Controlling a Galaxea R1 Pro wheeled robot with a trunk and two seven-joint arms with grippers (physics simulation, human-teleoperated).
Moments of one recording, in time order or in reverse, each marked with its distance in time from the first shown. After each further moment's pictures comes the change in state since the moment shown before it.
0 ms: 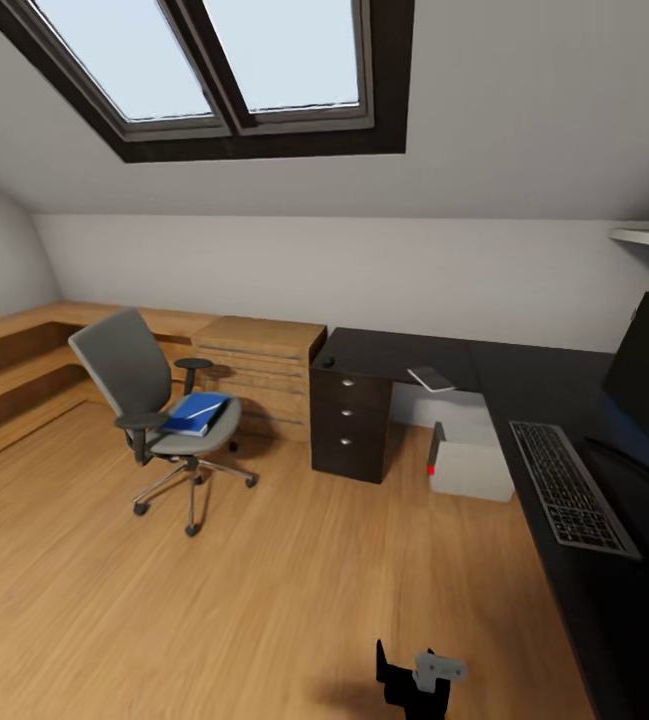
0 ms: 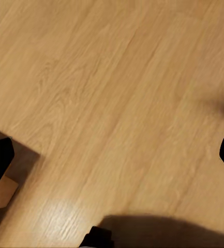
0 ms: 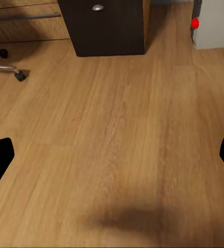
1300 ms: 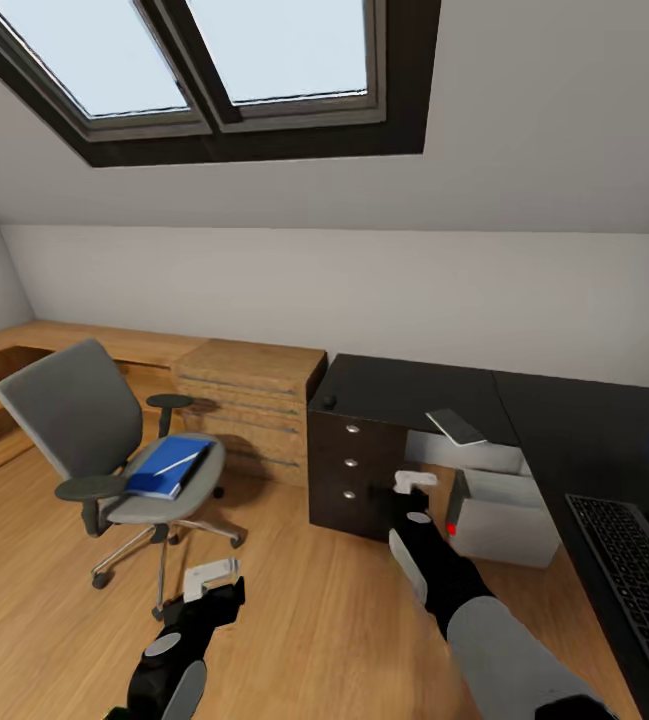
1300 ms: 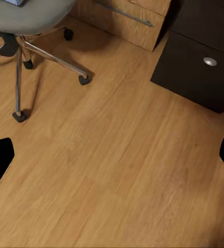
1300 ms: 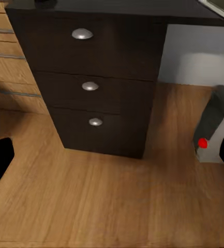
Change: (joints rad) left arm -0.071 0.002 0.142 -0.809 0.002 0.619 0.080; right arm -0.260 -0.008 0.002 -0.651 0.131 0.923 -0.247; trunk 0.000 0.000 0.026
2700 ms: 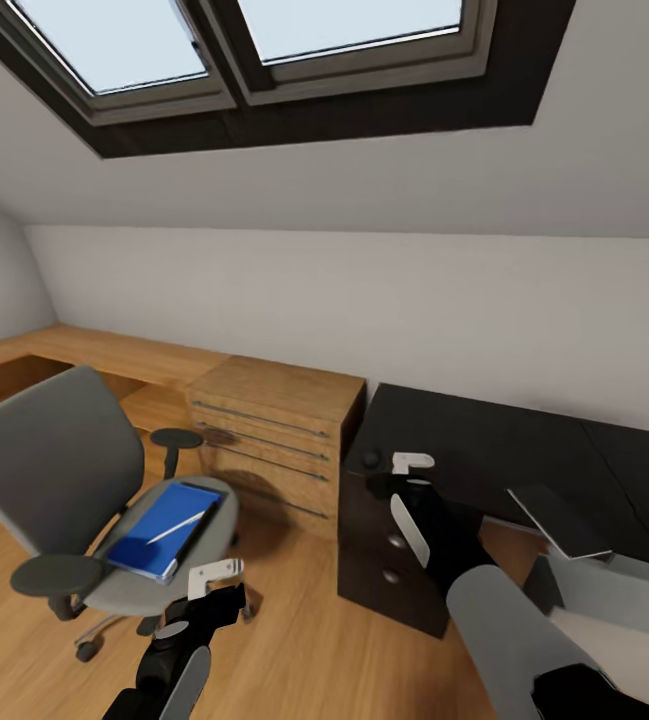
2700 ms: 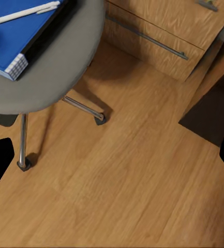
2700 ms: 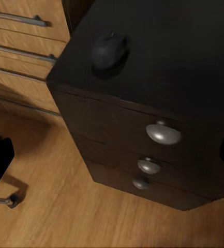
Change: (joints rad) left arm -0.051 -0.006 0.009 0.081 -0.002 0.066 0.005; right arm -0.077 -0.010 0.007 -0.063 -0.055 0.287 0.007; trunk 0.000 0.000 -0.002
